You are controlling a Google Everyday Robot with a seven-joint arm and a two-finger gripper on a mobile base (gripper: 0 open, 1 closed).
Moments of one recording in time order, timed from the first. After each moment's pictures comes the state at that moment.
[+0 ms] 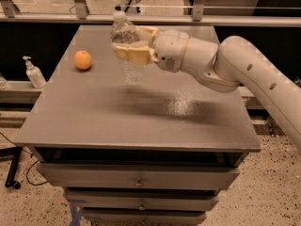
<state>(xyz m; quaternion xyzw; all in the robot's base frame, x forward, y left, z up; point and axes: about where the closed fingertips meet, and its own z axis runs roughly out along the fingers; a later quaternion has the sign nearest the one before) 0.595 0.047 0.986 -0.43 0.50 0.39 0.64</state>
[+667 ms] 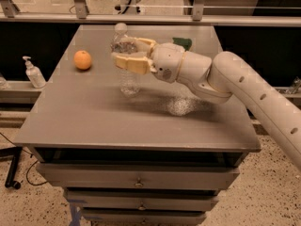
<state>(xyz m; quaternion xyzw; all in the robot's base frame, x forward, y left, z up) 0.597 0.052 0.959 -0.40 0.50 0.42 0.64</state>
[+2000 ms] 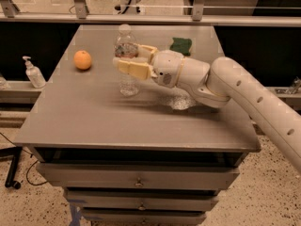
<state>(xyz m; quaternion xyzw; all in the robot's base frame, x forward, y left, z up) 0.600 0.052 0.936 -0.38 0.52 0.46 0.61</state>
